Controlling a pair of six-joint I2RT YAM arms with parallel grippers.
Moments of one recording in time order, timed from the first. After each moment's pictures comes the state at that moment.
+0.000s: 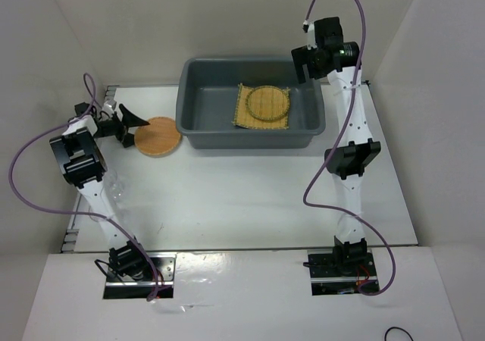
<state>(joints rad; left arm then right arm) 0.49 2.40 1.84 -0.63 1.06 -0.26 0.18 2.34 2.91 -1.29 0.10 -0.16</state>
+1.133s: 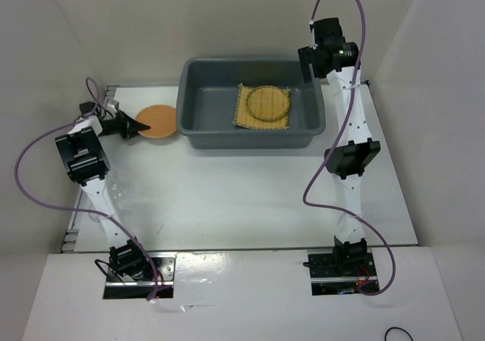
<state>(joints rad) 0.46 2.46 1.83 -0.50 1.13 -0.47 0.18 2.35 2.89 -1.27 0.34 -0.14</state>
